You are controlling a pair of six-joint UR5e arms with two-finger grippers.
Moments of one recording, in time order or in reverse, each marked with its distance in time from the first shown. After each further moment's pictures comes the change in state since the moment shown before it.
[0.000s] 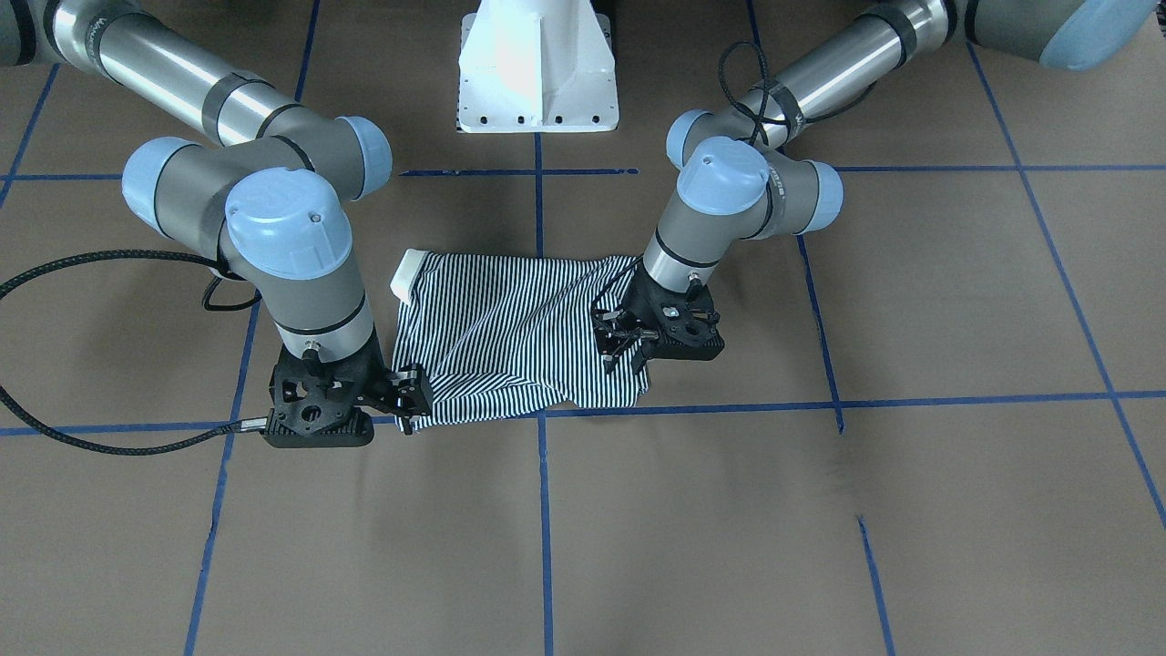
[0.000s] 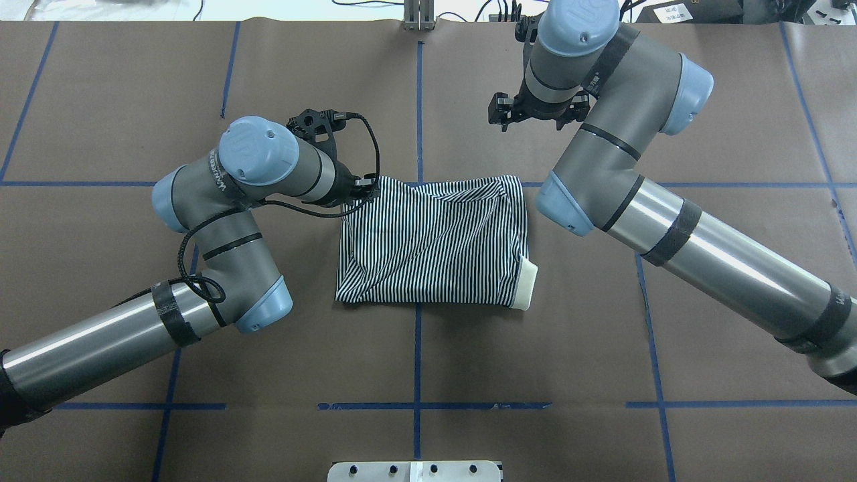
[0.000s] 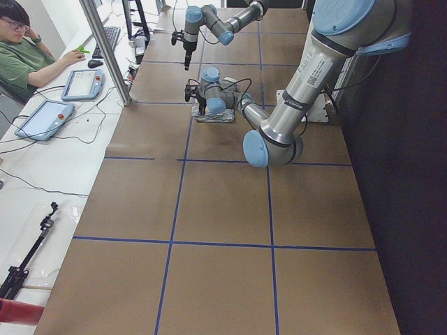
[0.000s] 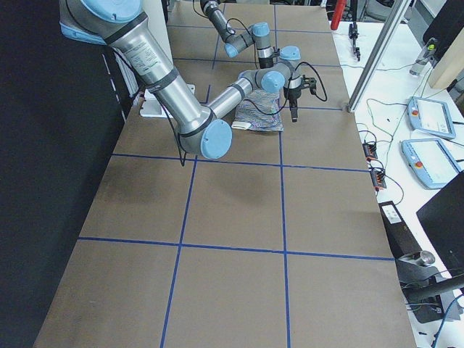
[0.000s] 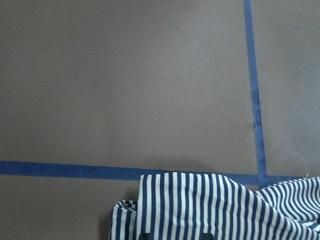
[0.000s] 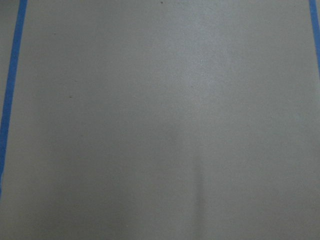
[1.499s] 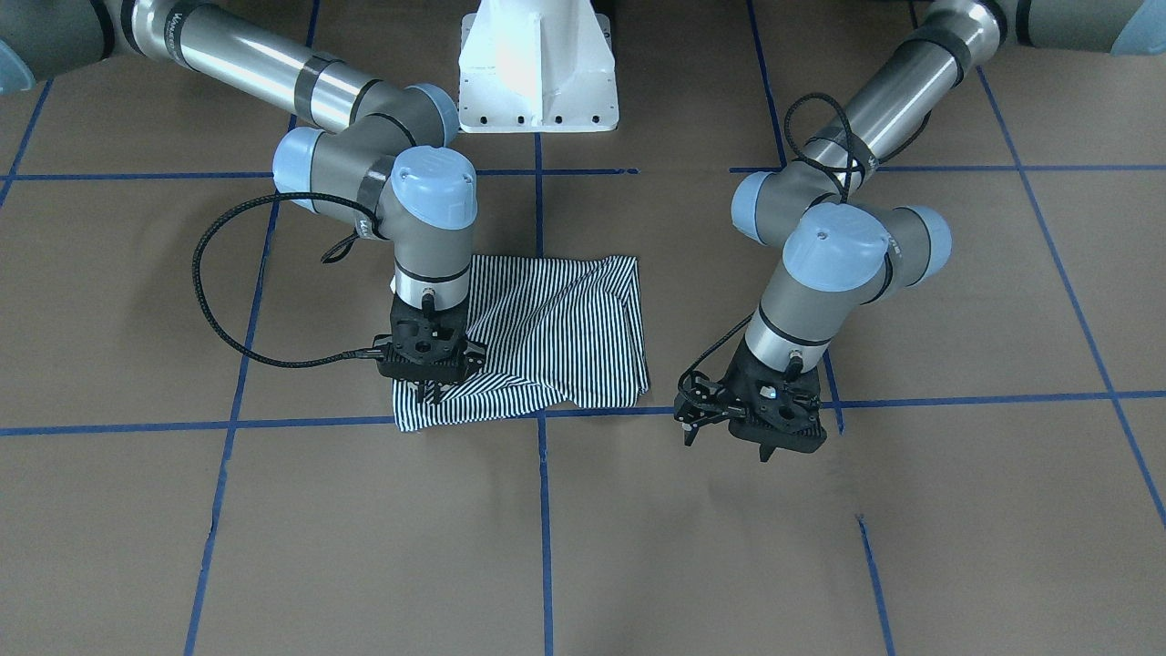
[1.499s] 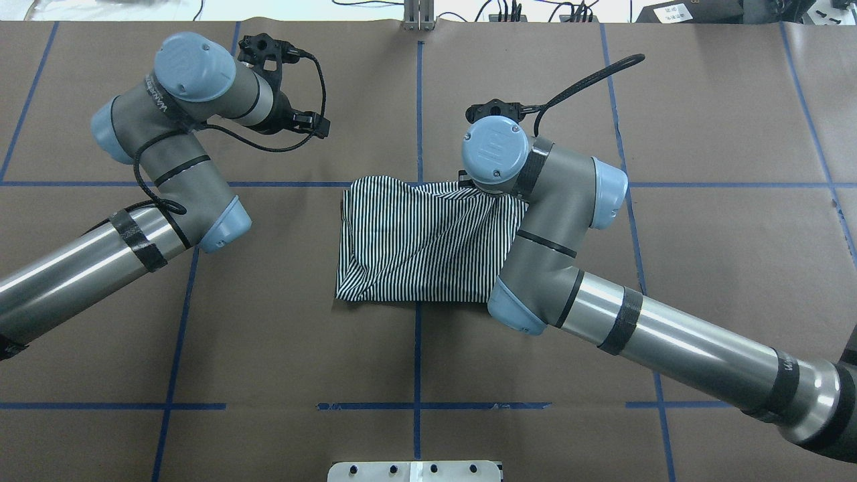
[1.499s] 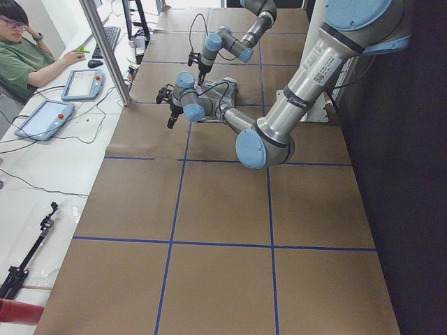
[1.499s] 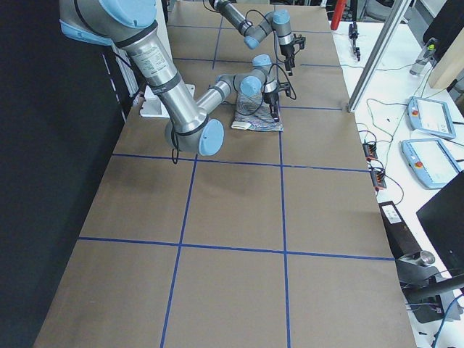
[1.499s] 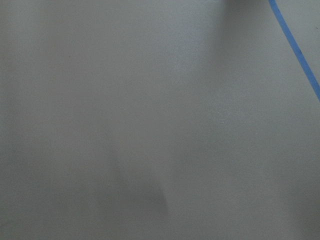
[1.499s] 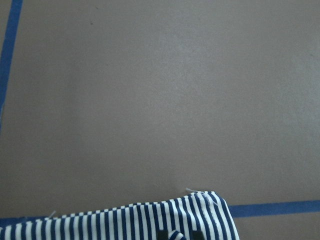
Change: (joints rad) left arm -0.185 -0.022 0.117 -0.010 -0.035 0.442; right arm -0.209 0.001 -0.015 -0.004 -0.285 0.171
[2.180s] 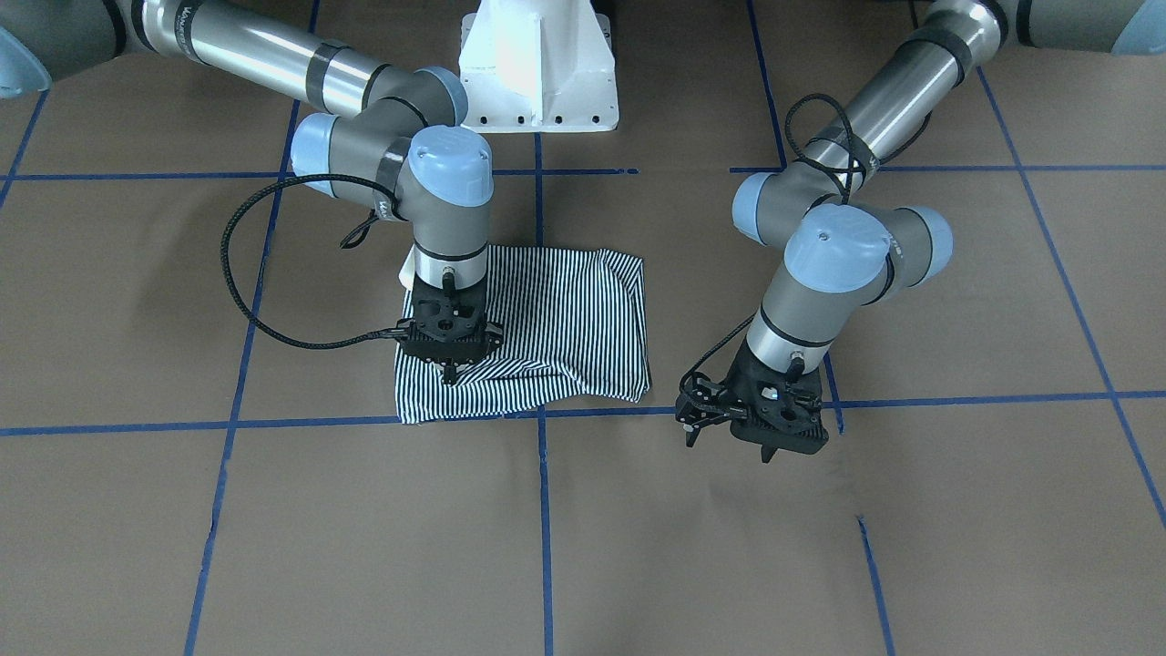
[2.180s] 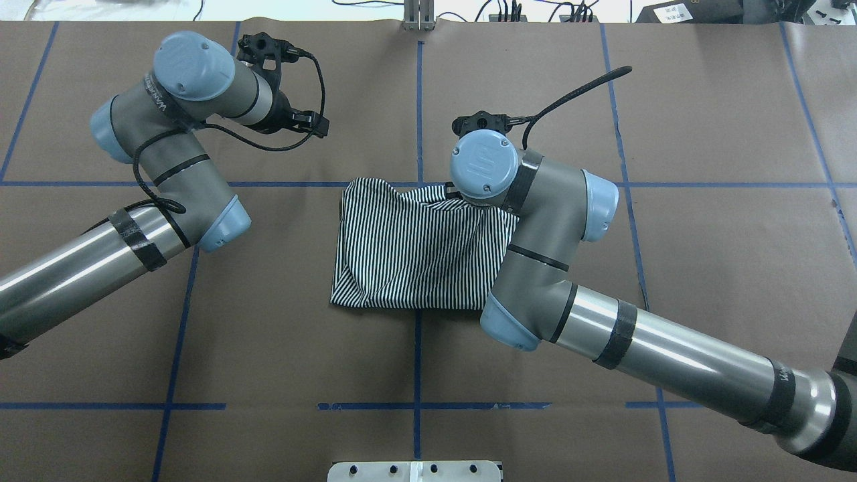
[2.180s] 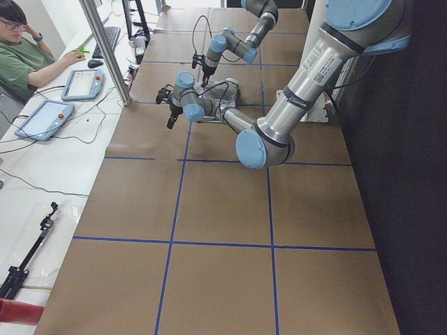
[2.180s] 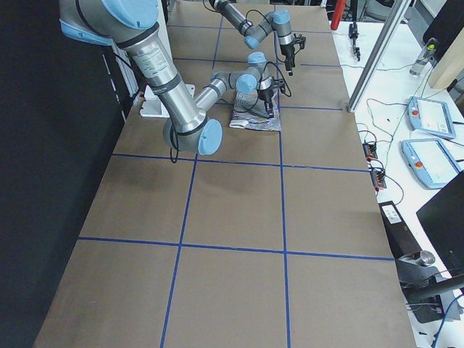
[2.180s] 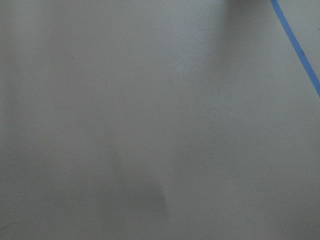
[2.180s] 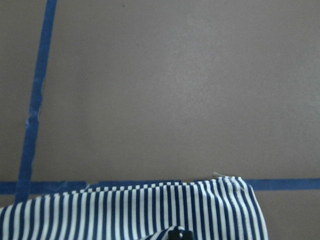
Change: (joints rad) left arm -0.002 0.000 0.009 -0.003 0.000 0.002; right arm -0.031 -0.004 0.028 -0.003 -0.010 0.012
